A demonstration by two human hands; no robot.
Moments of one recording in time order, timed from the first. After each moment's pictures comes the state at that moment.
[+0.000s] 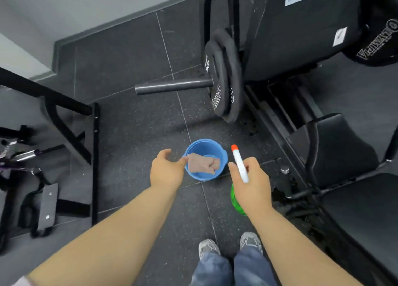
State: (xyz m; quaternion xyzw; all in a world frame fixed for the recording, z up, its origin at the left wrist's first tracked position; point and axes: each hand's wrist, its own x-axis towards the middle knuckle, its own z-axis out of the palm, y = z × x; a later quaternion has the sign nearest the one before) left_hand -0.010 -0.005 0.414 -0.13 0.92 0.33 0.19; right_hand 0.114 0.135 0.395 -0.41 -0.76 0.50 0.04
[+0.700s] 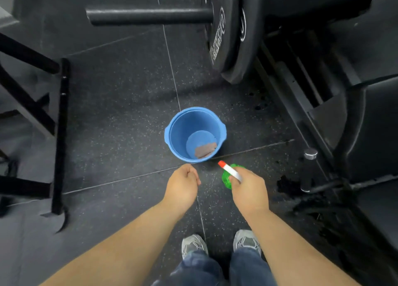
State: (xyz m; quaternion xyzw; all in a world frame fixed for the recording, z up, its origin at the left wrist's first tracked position) left_hand 0.041 0.005 0.166 -0.09 0.86 0.38 0.34; right_hand 0.124 0.140 0.124 -0.37 -0.83 0.41 -0.10
